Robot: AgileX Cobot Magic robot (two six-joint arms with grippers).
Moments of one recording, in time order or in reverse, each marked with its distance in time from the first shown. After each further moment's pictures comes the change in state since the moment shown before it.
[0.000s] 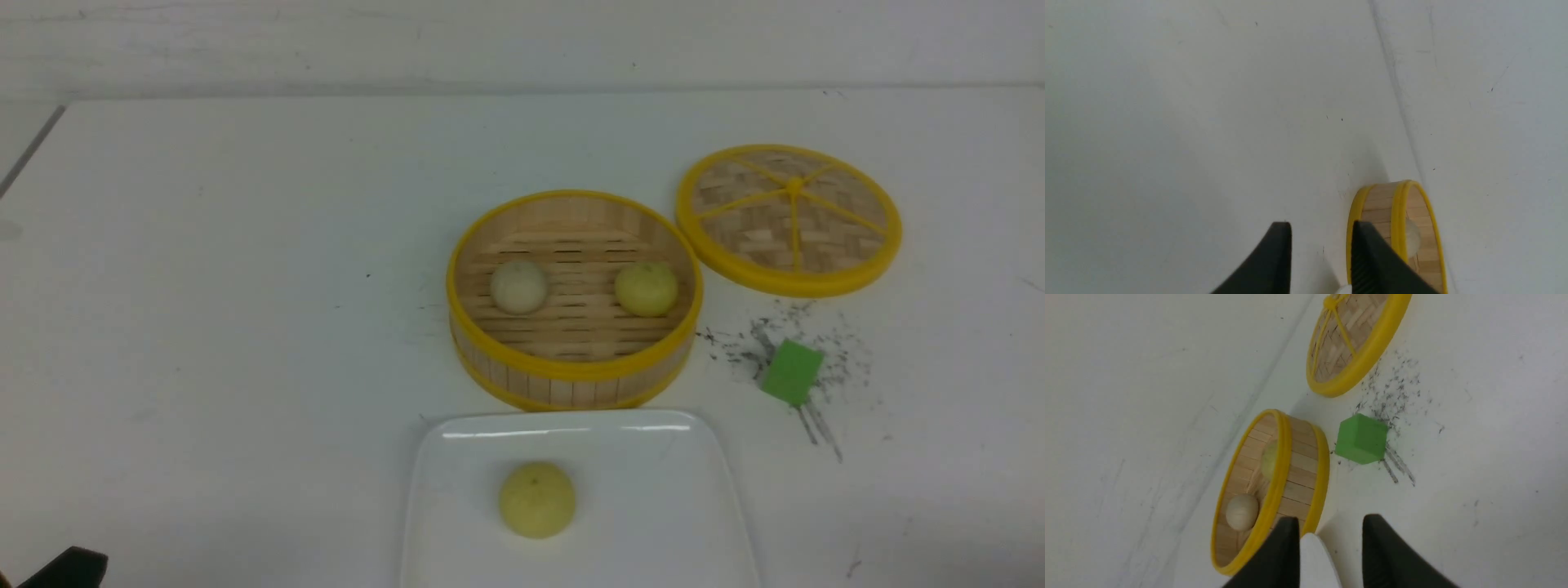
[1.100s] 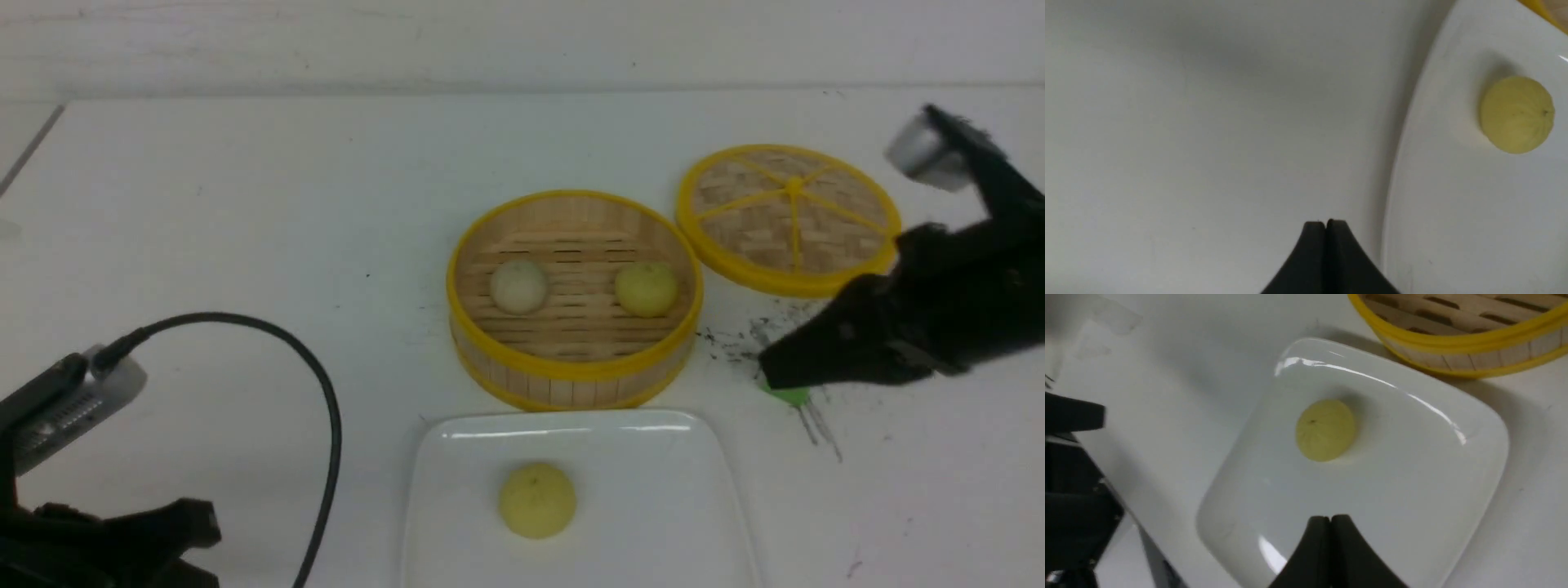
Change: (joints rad) right arm 0.289 1.402 -1.082 0.053 0.617 -0.846; left arm 0.000 0.903 -0.520 -0.243 0.567 0.873
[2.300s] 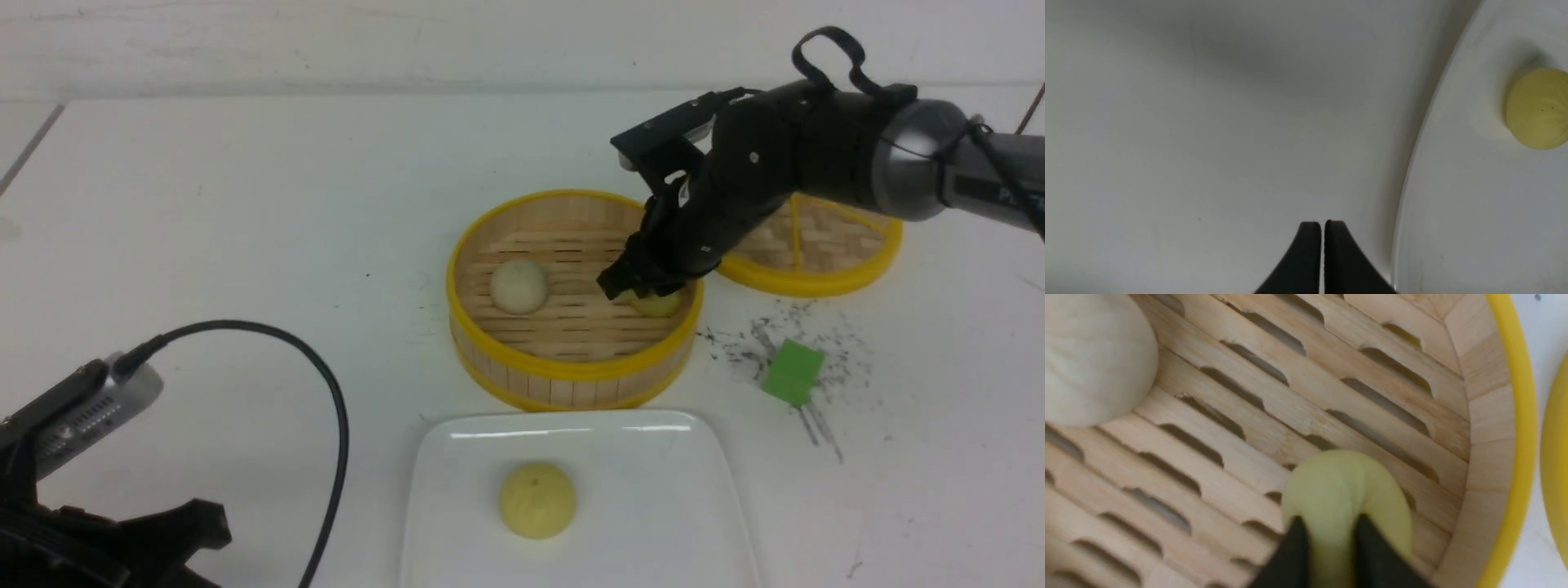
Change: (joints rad) right arm 0.179 0.649 -0.543 -0.671 -0.260 0.330; left arm 0.000 0.034 0.000 -0.003 0.014 0.000
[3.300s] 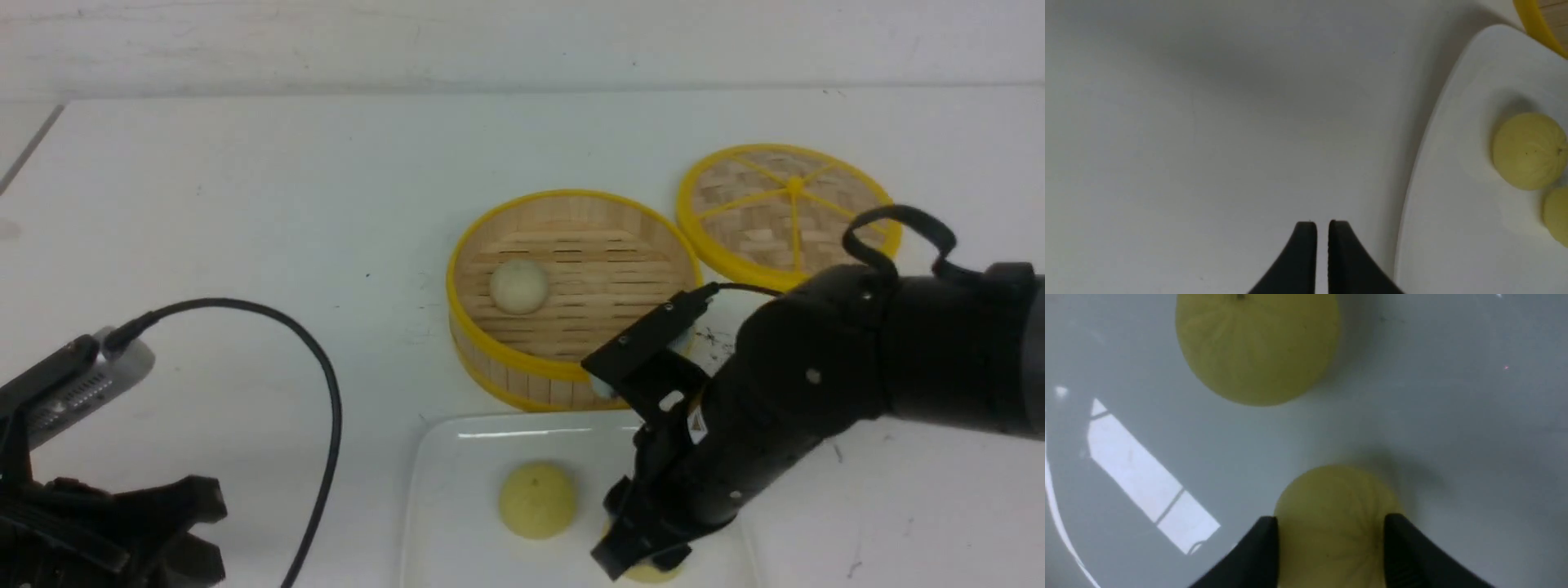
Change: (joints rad) right arm 0.298 -0.340 0.587 0.201 -0.046 0.008; left arm 0.000 0.000 0.000 -0.002 -0.108 0.079
